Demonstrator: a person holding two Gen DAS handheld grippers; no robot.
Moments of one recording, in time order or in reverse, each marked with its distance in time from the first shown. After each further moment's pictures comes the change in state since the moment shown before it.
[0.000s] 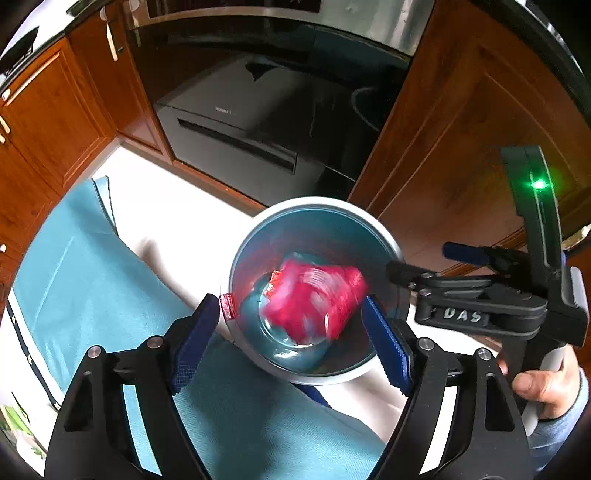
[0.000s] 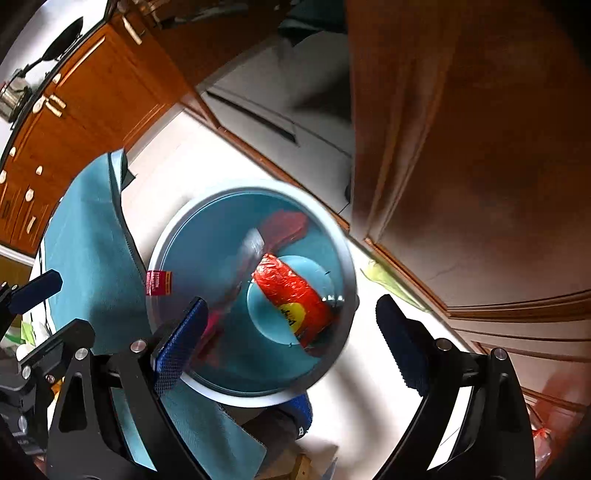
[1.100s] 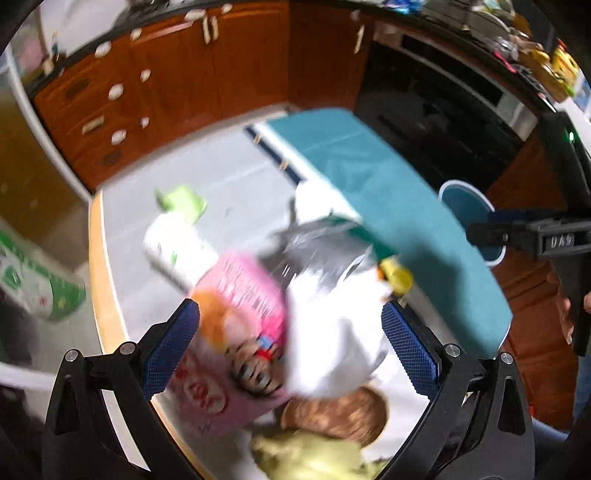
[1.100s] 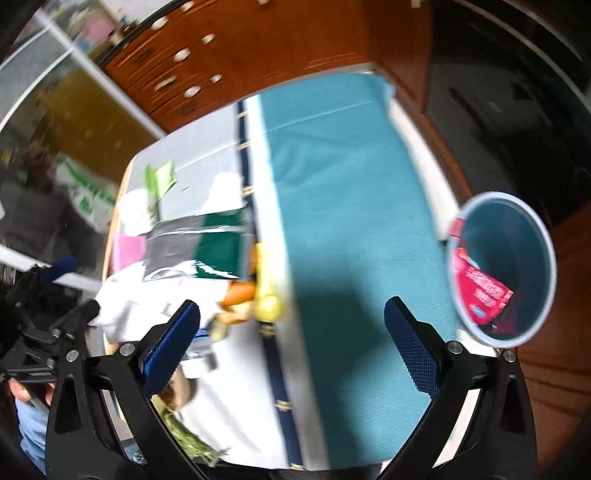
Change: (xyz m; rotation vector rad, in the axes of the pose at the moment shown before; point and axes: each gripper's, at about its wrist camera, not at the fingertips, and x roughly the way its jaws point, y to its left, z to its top) left arm -0.207 0.225 -0.311 -0.442 -0.096 0.234; right arm -0.075 0.317 -0.144 -0.574 0.148 0.283
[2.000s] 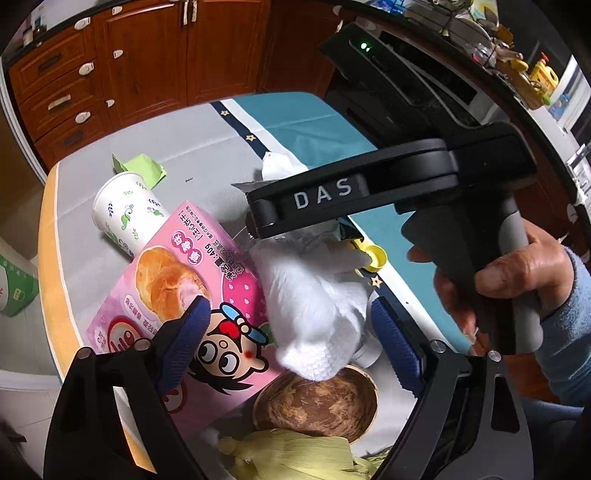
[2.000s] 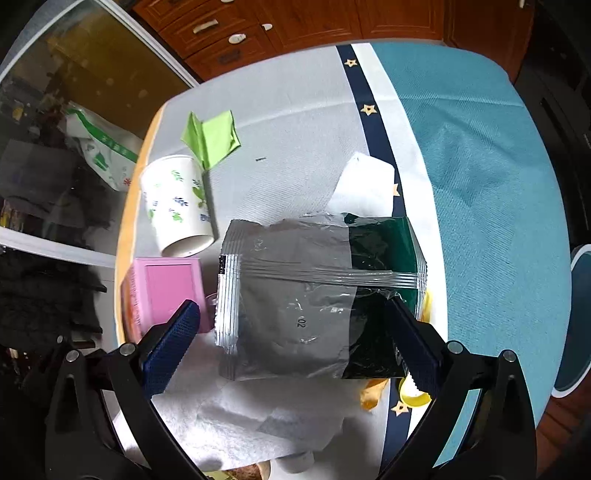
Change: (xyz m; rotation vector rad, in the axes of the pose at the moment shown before) left arm 0.030 0.005 -0.028 -0.012 -0.012 -0.189; right arm 0.113 0.102 0.047 -0.096 0.155 0.046
